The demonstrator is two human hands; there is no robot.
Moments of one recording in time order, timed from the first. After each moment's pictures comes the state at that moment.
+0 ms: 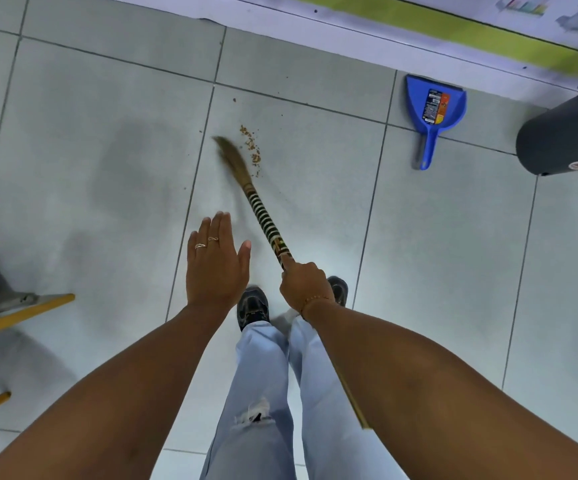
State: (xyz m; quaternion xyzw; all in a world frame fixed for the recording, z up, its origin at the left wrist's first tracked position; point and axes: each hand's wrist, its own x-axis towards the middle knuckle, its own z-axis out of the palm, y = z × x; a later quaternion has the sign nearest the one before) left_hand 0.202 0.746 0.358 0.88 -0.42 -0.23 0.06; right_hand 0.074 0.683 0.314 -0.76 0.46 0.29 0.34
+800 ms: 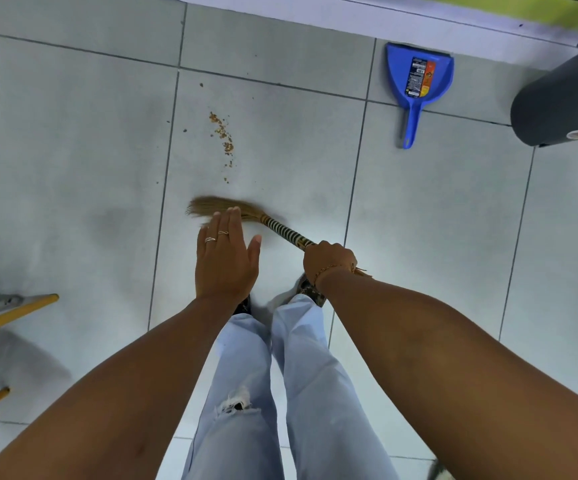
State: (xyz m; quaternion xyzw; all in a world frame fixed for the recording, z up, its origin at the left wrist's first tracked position) left_hand 0.127 0.682 0.349 0.86 -0.45 -0.24 0.03; right_hand 0.003 0.594 0.313 -0.75 0.45 0.45 0.18
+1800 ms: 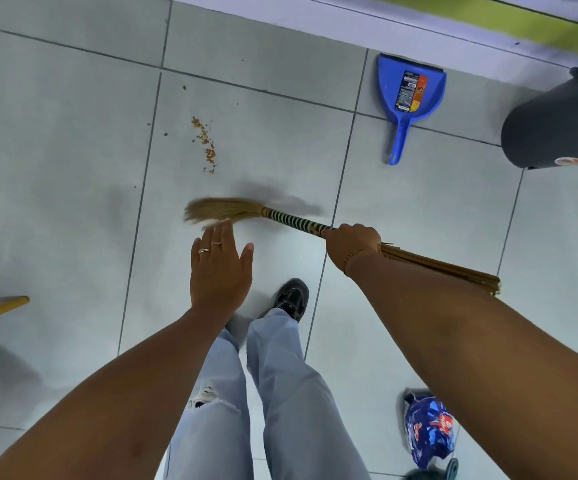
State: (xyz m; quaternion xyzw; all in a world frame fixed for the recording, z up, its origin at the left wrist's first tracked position) left_hand 0.092 0.630 0.323 0.87 -0.40 -0.27 0.02; right_hand -0.052 0.477 0.294 -0.81 0.36 0.46 0.09
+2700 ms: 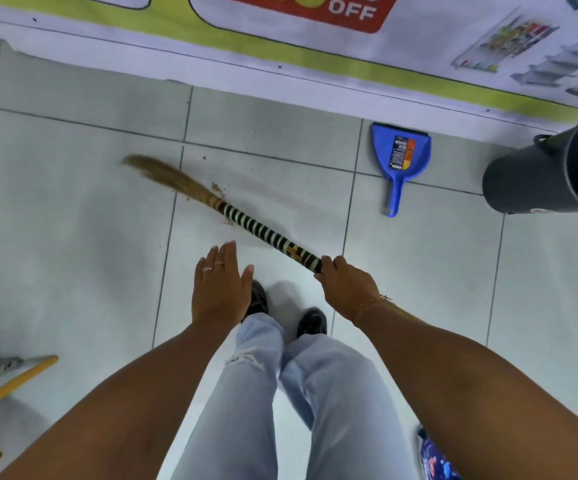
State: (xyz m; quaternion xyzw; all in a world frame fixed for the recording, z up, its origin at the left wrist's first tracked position) left_hand 0.206 0.569 0.376 0.86 -0.43 -0.29 0.02; right_hand 0.028 0.455 0.369 -0.83 0.40 0.31 0.22
